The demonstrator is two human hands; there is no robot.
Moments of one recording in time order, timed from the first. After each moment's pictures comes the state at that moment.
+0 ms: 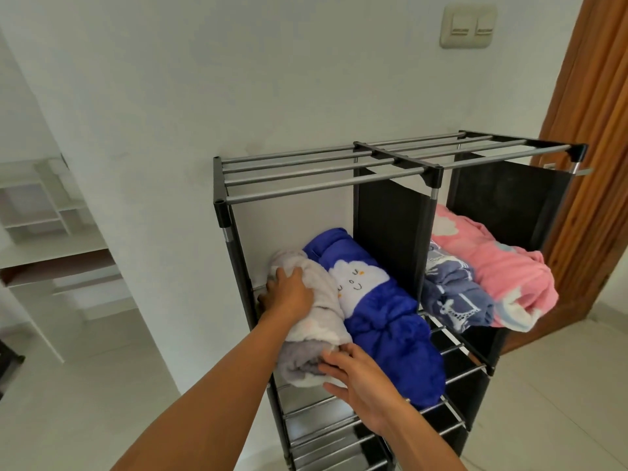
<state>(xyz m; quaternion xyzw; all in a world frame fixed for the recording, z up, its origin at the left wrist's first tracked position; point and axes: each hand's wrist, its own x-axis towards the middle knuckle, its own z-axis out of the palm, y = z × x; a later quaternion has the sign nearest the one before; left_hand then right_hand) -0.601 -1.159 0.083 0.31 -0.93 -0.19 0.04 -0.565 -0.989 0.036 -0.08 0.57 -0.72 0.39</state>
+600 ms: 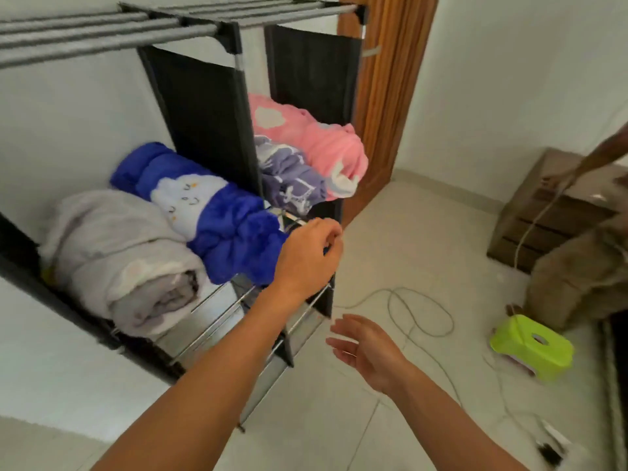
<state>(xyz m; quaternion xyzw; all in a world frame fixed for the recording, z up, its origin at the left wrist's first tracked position) -0.580 -0.941 0.045 -0.18 -0.90 -0.37 0.15 -0.500 -0.816 -0.049 0.26 0.52 -0.78 0.21</state>
